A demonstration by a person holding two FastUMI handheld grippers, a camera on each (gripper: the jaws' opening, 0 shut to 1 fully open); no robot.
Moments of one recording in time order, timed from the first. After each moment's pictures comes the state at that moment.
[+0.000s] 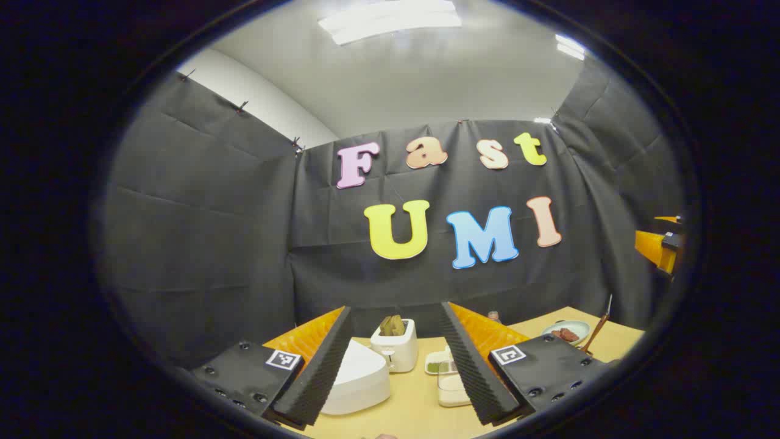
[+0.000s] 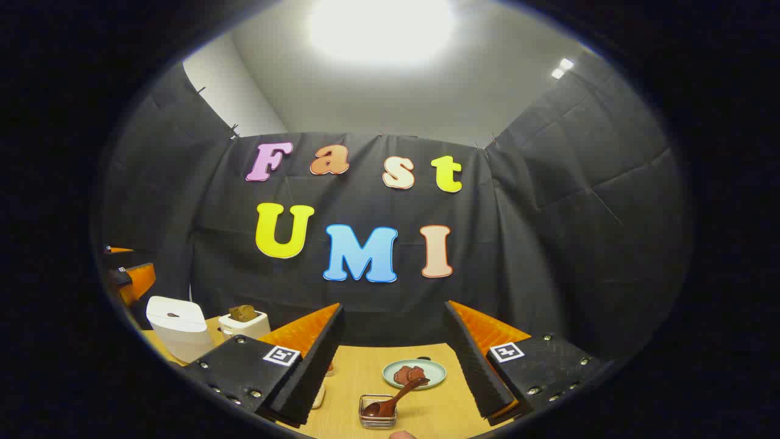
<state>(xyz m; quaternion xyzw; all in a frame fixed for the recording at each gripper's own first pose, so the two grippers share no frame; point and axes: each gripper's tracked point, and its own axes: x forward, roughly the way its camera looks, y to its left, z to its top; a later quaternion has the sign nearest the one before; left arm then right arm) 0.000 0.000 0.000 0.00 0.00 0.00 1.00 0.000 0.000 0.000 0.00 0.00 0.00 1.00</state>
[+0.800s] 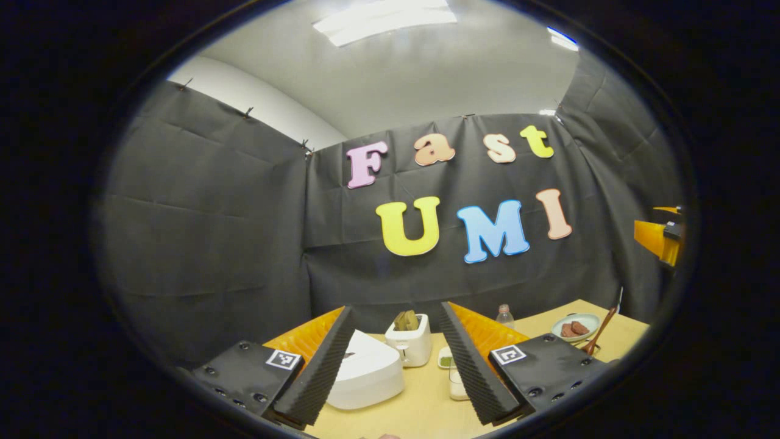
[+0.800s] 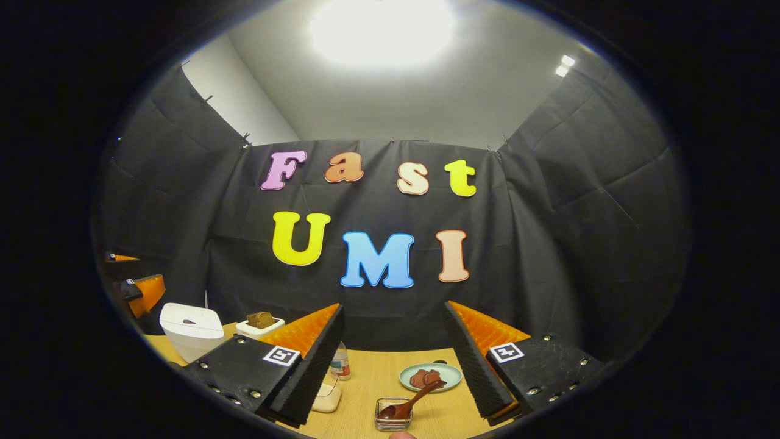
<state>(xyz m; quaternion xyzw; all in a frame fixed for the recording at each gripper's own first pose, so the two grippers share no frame) -0.013 0.010 0.016 0.02 0.01 0.03 1.00 -0.004 0.018 0.005 0.02 0.00 0.04 1.00</state>
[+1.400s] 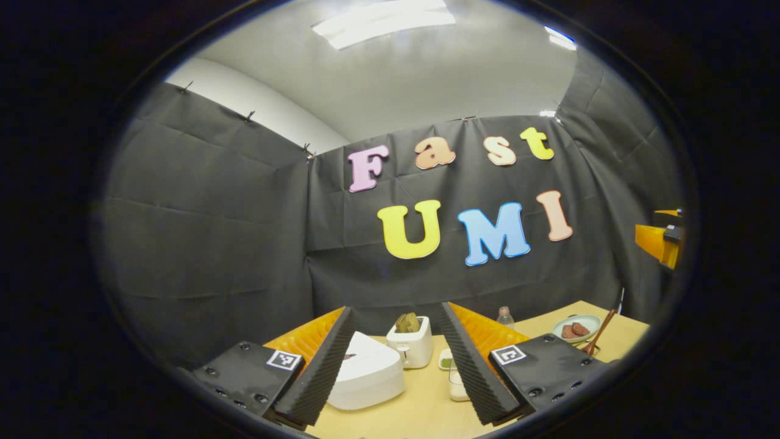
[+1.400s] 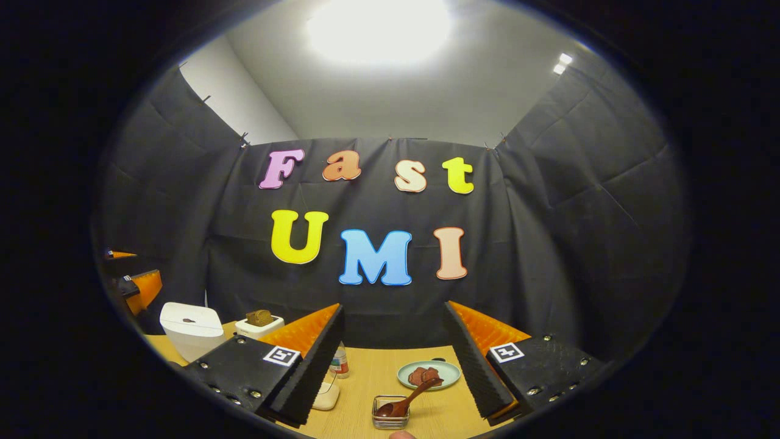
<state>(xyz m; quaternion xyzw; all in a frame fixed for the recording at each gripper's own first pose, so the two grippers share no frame) -0.020 0.009 0.026 0.02 0.01 0.03 1.00 -0.009 0.011 -0.002 0.03 0.01 0.03 1.00</state>
